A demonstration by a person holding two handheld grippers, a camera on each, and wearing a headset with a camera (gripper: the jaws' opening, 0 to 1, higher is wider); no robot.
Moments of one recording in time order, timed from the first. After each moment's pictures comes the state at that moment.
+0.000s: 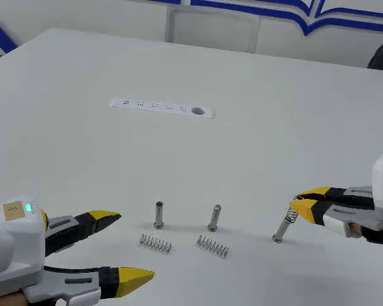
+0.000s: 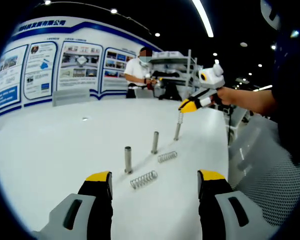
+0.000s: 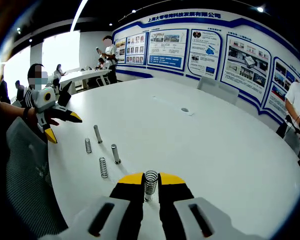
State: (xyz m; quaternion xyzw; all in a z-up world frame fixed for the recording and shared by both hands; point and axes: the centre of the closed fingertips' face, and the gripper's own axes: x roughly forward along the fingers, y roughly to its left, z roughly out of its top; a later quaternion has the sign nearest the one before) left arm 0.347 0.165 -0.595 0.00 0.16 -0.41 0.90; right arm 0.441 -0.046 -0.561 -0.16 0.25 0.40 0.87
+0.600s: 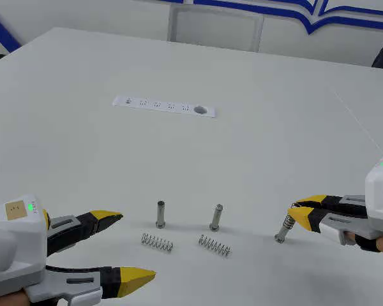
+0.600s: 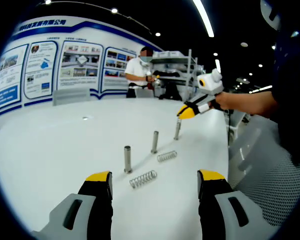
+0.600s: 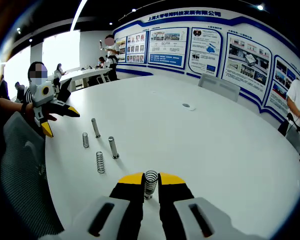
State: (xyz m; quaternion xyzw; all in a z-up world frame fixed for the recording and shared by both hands) left arm 0.346 0.165 -0.597 0.00 0.17 -0.41 0.90; right arm 0.444 -0.047 -0.586 -0.16 0.25 0.40 0.87
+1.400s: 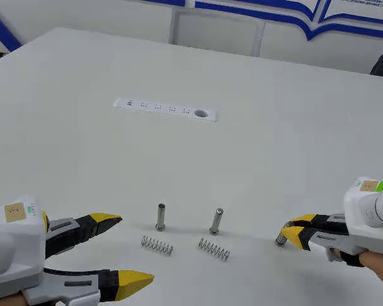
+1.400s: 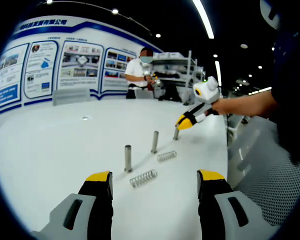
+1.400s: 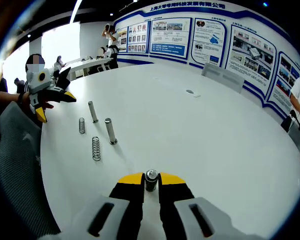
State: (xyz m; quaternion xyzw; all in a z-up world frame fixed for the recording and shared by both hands) left arm 0.345 0.167 -0.597 0.00 0.16 -0.41 0.90; right arm 0.443 -0.049 -0.619 -0.18 0.29 0.40 0.85
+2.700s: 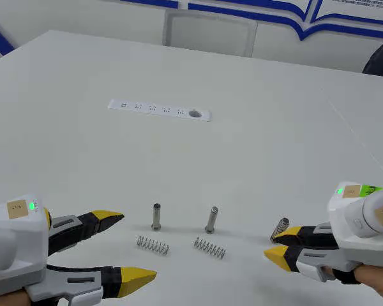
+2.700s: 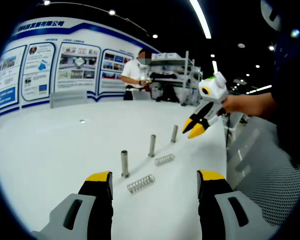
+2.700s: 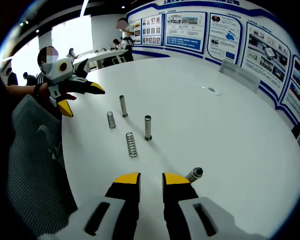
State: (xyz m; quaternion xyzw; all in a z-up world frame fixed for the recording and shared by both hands) left arm 0.347 0.159 -0.591 0.00 0.16 -0.42 0.89; right arm 0.388 -0.011 -0.612 -0.20 0.33 0.46 0.80
